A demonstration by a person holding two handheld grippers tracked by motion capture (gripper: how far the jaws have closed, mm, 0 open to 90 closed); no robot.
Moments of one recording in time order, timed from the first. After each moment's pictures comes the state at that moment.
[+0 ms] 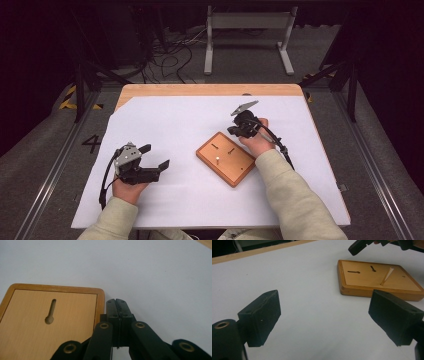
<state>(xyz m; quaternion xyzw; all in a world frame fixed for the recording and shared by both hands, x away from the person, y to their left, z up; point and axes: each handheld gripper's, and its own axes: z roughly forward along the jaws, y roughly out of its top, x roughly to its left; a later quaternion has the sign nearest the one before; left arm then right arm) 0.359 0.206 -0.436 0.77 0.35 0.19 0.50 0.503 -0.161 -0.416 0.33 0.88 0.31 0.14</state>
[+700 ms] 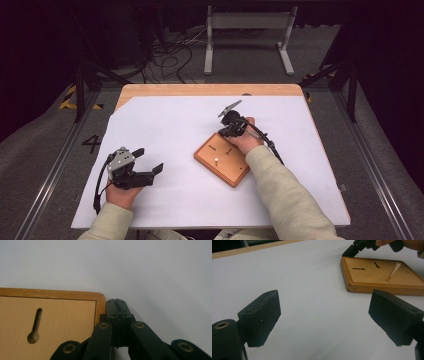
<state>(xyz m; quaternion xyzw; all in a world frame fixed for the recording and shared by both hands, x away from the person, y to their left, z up) 0.348 0.219 -0.439 0.76 0.37 0.20 0.50 0.521 -0.126 -0.434 0.29 0.91 0.28 0.10</state>
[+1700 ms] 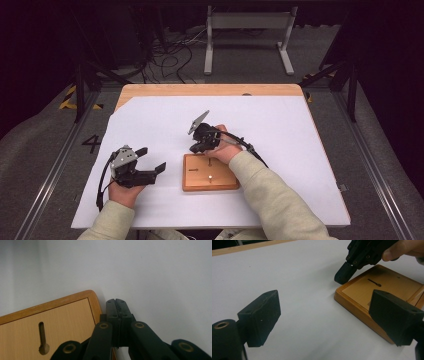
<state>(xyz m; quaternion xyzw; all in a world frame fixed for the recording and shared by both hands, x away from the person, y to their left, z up) 0.356 0.213 -0.439 0.77 0.36 0.18 0.50 0.483 -0.047 -0.430 0.14 0.95 0.29 0.03</state>
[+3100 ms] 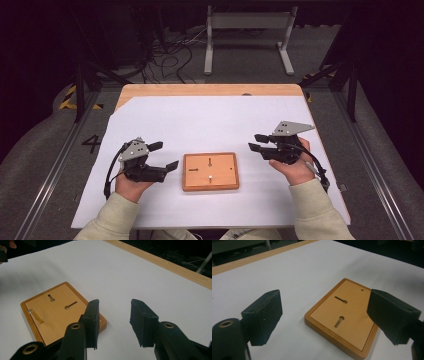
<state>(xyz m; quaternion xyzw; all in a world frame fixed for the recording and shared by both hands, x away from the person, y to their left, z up) 0.358 0.182 -0.401 0.79 0.28 0.13 0.53 0.384 -0.242 -0.365 0.30 0.82 0.46 0.18</state>
